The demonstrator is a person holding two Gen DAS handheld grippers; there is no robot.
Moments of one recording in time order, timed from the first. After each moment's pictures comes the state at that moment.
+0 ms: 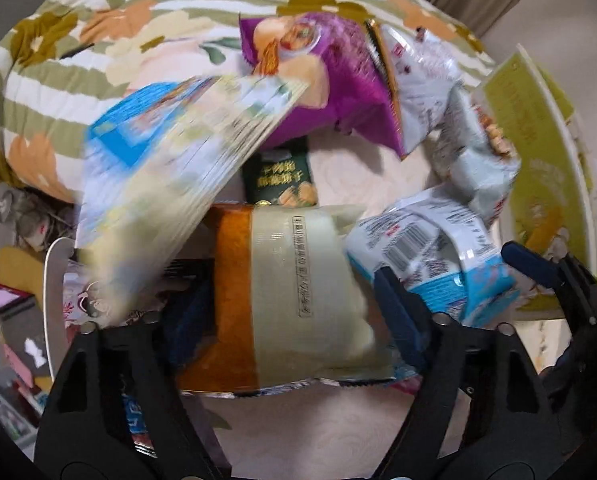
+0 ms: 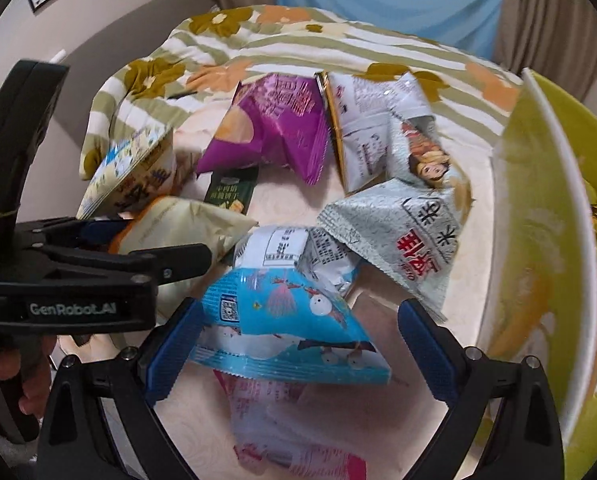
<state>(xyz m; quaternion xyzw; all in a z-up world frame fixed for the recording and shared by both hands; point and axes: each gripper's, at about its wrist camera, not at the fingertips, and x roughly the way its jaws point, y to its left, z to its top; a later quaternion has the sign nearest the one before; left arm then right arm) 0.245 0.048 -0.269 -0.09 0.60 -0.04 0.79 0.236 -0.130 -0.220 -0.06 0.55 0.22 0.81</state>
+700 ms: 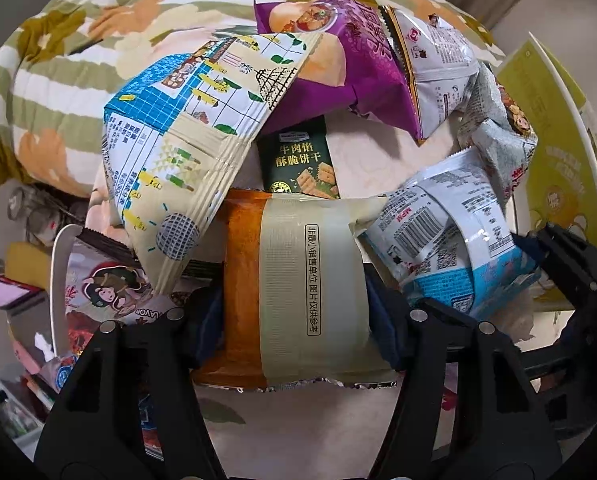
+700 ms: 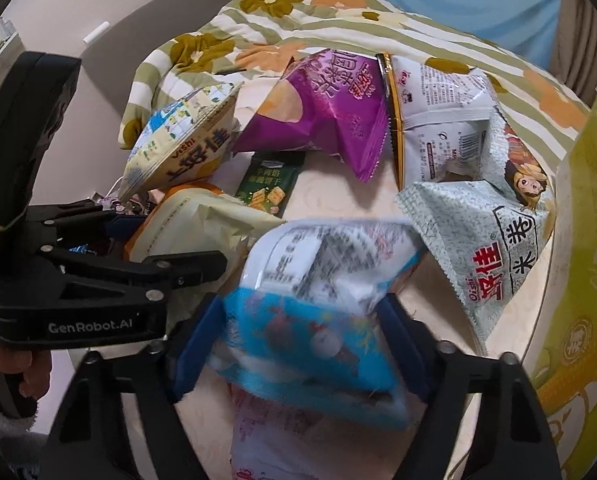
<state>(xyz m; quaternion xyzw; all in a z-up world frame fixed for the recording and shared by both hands) 0.236 0.053 -0.272 -0.08 0.61 -0.02 0.79 0.250 -0.114 -0.236 -0.07 0.55 0.32 0.77</state>
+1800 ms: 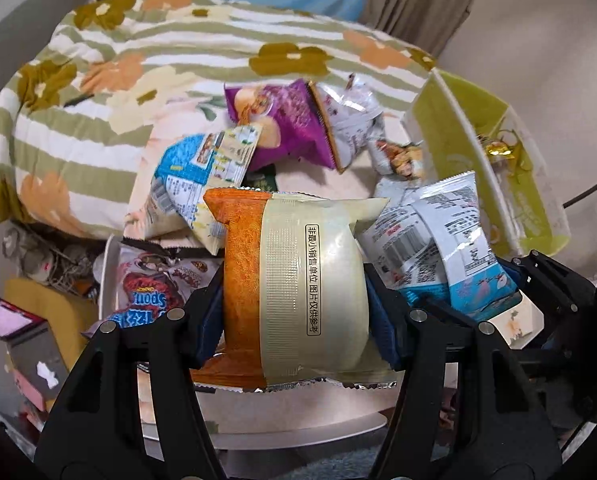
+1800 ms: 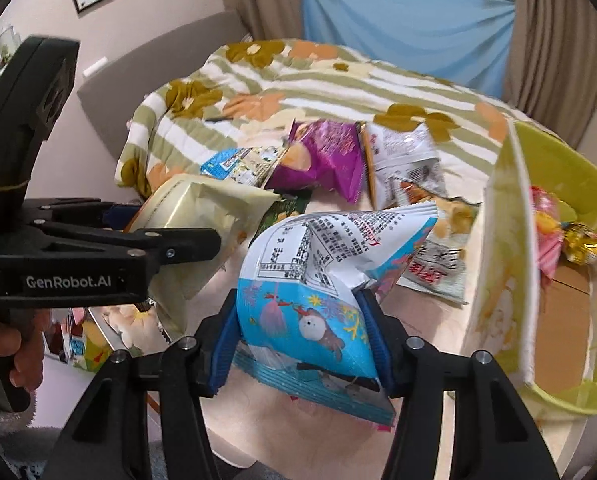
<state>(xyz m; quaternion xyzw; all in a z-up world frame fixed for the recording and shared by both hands) 0.167 0.054 -0.169 -0.07 0.52 -0.09 0.84 0.173 -0.132 -0.155 -0.05 0.48 0.25 0.84</state>
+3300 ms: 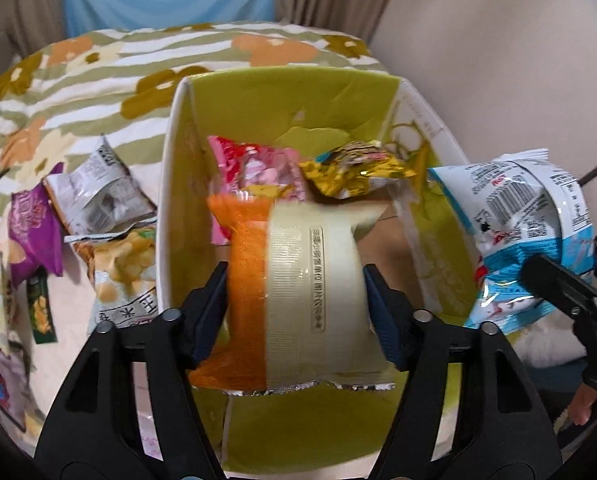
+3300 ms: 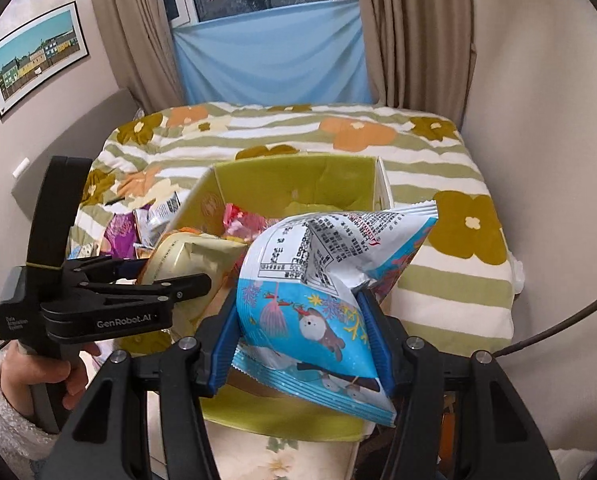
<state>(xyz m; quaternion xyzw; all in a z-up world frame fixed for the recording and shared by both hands) 0.266 -0.270 -0.176 -0.02 0.52 -0.14 0.84 0.220 -0.444 -0.092 0.02 0.45 0.12 0.89</state>
